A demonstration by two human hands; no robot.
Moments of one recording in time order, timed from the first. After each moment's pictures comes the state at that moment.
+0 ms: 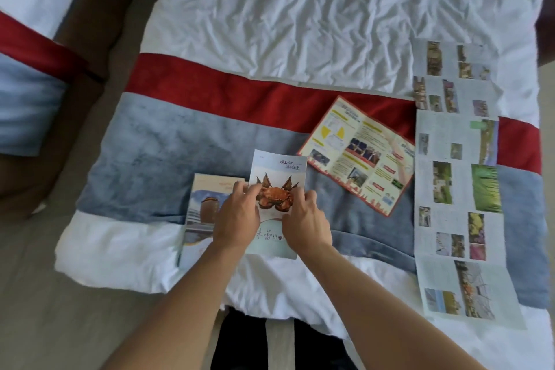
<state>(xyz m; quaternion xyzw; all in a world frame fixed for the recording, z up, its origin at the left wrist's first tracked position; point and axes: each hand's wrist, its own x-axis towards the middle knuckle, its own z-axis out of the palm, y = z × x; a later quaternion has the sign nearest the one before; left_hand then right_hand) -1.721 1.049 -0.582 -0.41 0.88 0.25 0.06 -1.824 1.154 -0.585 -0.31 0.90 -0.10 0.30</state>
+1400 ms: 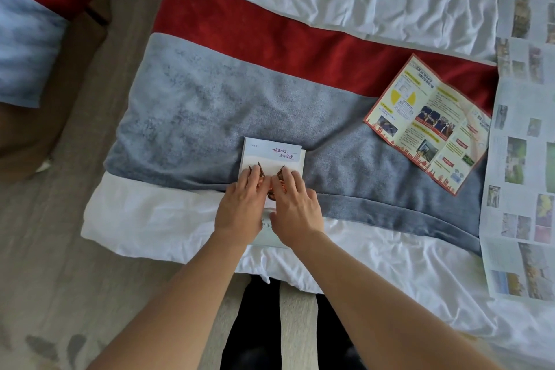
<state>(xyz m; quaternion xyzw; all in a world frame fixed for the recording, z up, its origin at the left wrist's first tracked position) -1.598 0.993 -0.649 -0.29 0.93 0.15 0.20 -1.695 1.083 -0.653 -0.49 0.84 0.02 0.25</state>
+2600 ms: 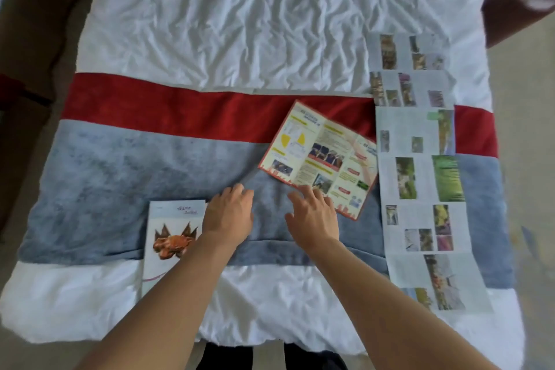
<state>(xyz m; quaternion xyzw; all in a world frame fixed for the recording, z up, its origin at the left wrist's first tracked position) -1.807 1.043 -0.592 -0.26 0.93 0.14 0.22 -1.917 1.190 -0.599 -0.38 0.90 0.00 0.23</state>
